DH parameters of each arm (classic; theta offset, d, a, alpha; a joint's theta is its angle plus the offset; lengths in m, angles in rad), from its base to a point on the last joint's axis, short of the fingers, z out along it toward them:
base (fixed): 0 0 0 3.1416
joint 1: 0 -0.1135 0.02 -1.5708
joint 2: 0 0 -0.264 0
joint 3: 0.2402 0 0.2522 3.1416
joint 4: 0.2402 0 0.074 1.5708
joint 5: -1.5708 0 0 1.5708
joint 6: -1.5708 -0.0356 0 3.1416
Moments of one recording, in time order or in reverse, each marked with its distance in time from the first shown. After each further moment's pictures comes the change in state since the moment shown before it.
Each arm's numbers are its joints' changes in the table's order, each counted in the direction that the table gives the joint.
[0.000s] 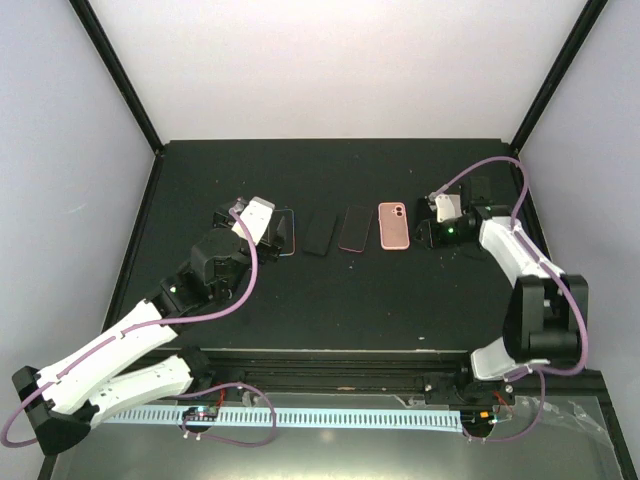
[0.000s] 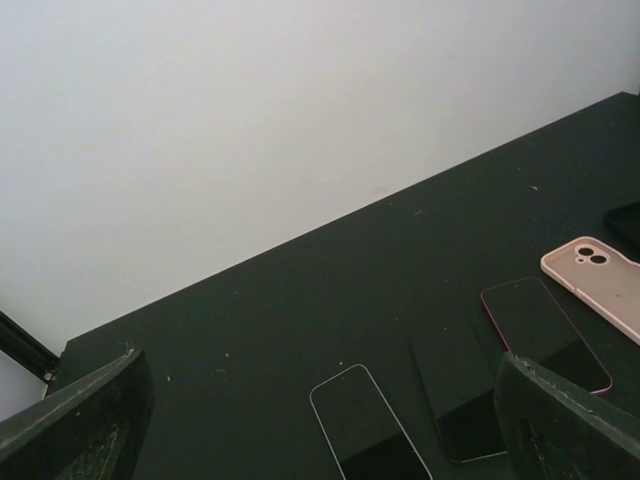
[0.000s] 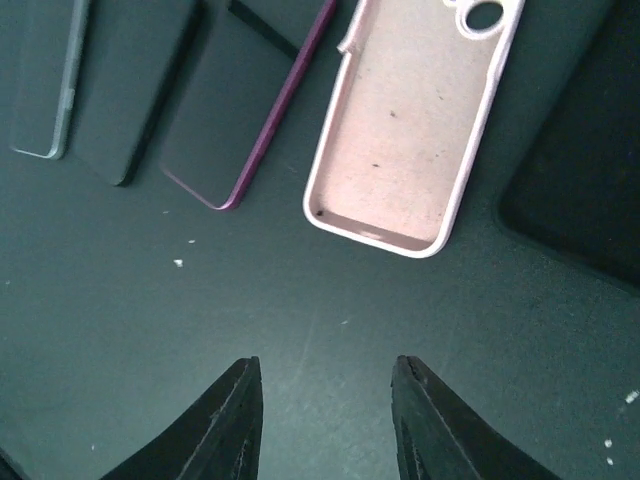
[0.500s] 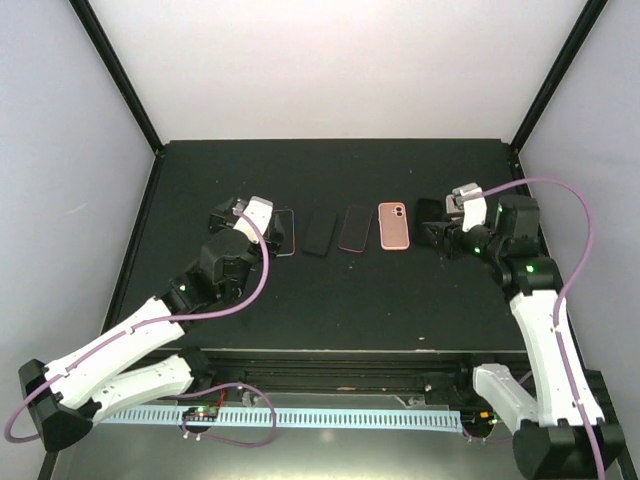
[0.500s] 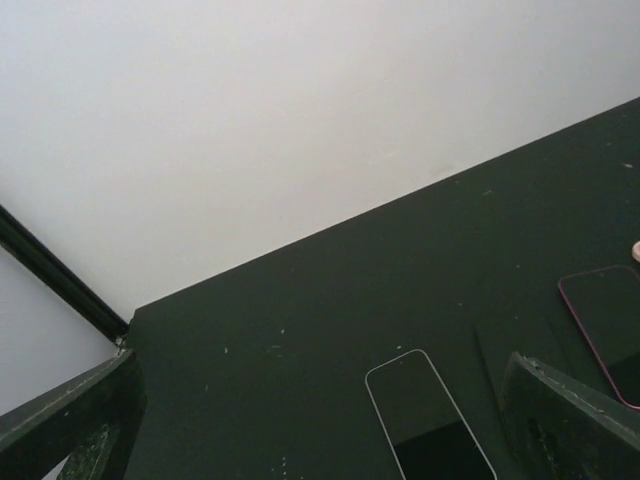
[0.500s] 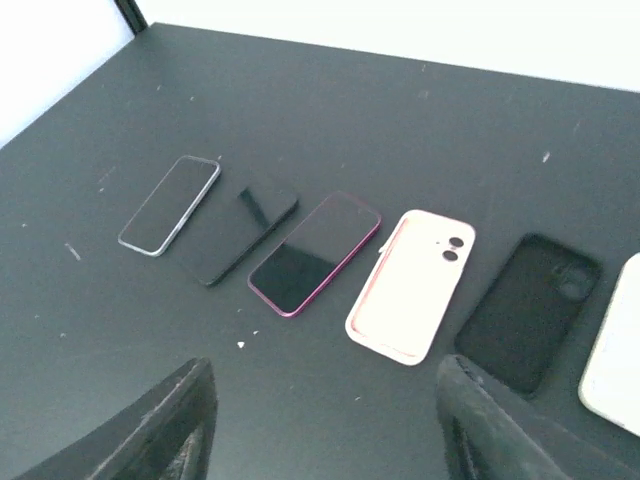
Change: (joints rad) left arm -0.003 -0.032 -0.038 -0.050 0.137 -0.022; right arm 0.000 0.604 -0.102 -0.039 -0.005 0.055
